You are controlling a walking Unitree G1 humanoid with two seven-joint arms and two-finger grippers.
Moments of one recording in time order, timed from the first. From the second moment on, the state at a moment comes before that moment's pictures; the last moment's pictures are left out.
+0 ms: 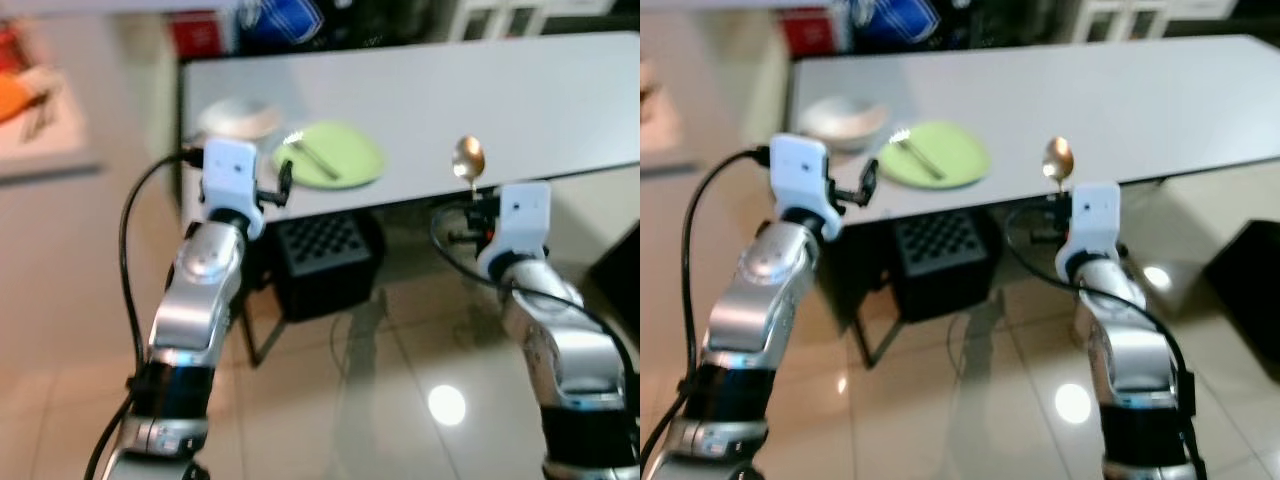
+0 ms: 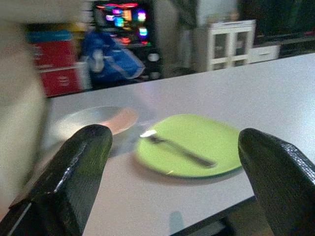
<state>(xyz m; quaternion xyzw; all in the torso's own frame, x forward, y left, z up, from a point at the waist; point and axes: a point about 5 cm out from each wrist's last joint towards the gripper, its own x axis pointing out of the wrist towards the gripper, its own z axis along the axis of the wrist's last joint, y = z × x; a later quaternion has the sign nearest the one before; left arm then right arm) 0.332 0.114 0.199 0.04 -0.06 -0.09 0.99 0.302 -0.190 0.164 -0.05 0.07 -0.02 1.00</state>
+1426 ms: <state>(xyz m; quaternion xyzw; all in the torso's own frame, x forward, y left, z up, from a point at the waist) 0.320 0.127 0.206 0.09 -0.08 -0.10 0.99 0.301 -0.182 0.162 -0.08 0.08 0.05 0.99</state>
